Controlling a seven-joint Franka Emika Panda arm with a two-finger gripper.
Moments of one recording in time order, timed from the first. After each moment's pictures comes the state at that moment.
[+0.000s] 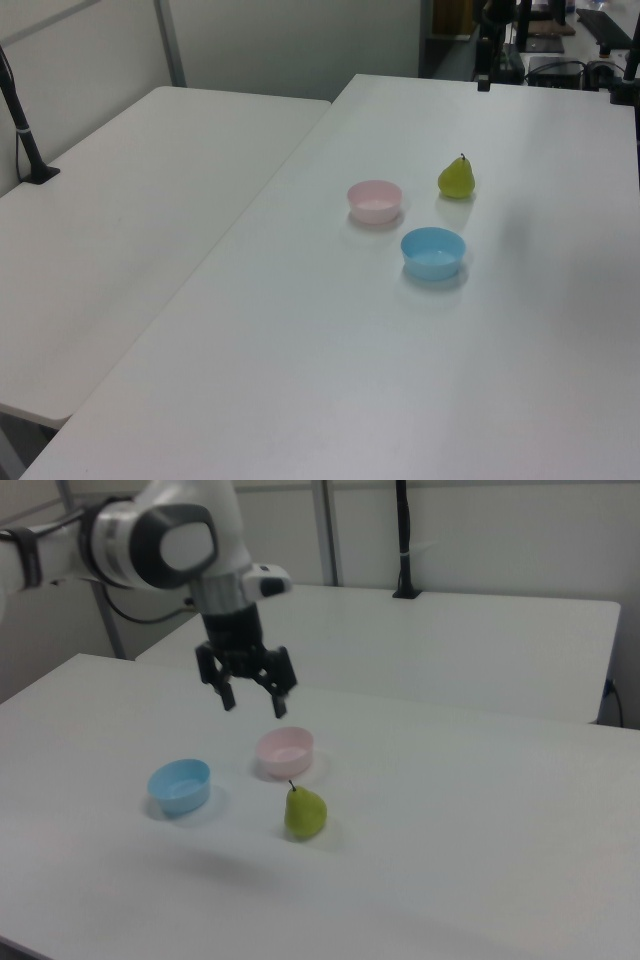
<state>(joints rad) -0.21 0.03 0.06 -1.71 -0.08 1.74 -0.18</state>
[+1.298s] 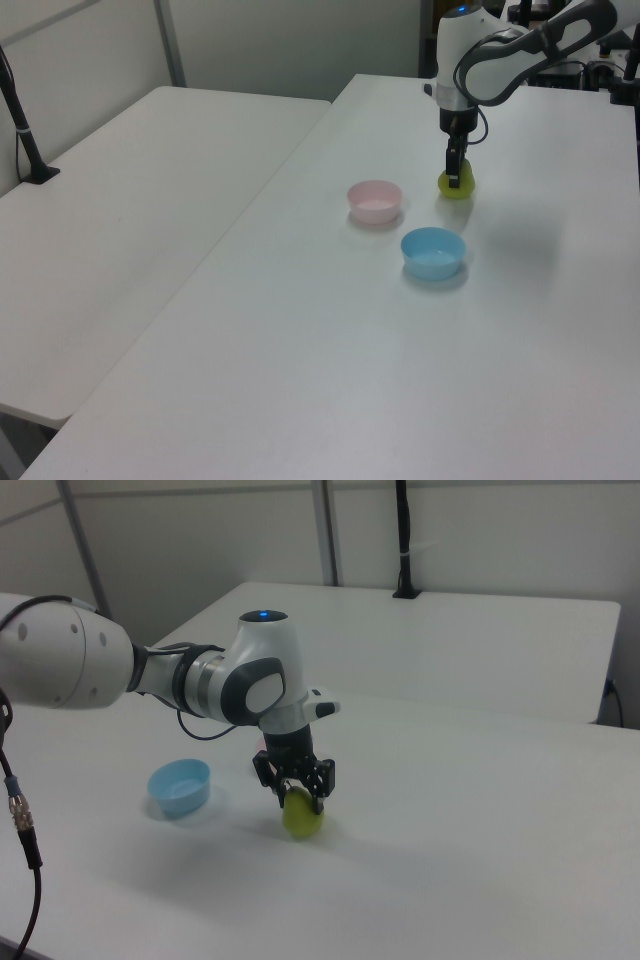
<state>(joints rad) -0.23 0.32 0.06 -1.88 -0.10 2.17 -0.23</state>
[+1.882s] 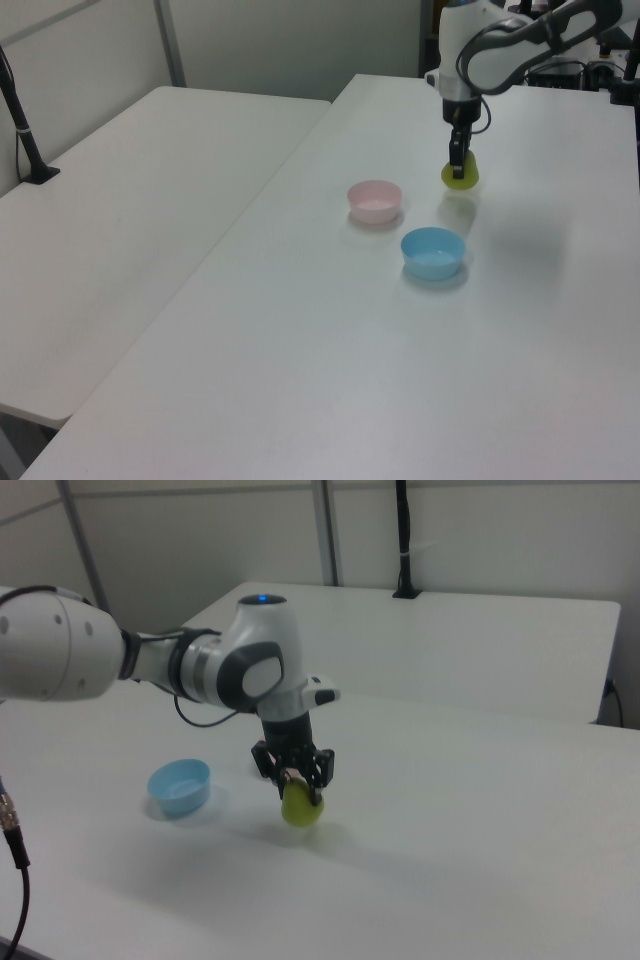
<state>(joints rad) -0.23 0.28 0.06 -1.85 -0.10 2.09 -0.23</state>
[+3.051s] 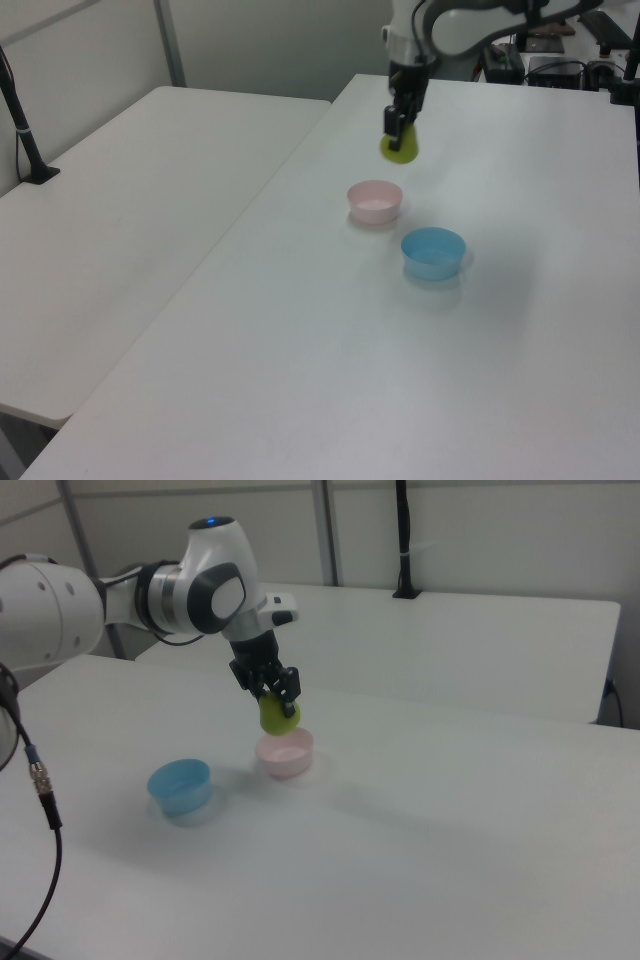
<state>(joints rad) -0.05 0.40 0.07 -1.50 -0.10 2.05 0.15</state>
